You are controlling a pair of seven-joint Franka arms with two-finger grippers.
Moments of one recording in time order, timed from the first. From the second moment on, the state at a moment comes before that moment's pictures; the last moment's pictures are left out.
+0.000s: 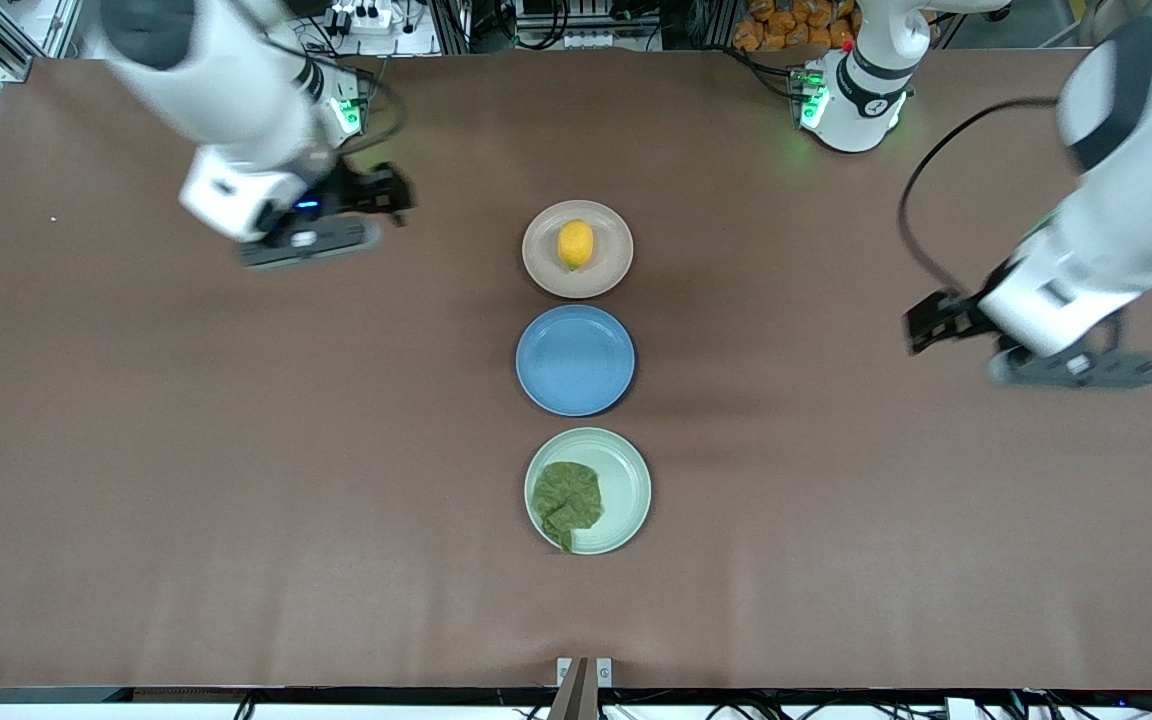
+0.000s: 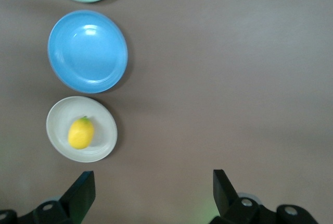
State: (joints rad) left arm -0.21 0.25 -0.05 -1.46 0.01 1.79 -0.16; right arm 0.51 0.09 0.05 -1.63 0.11 1.59 0.38
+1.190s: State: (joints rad) left arm -0.48 0.72 -0.05 -1.47 0.01 2.82 -0.16; right arm 0.89 0.40 0.05 -1.94 0.18 2.21 0.78
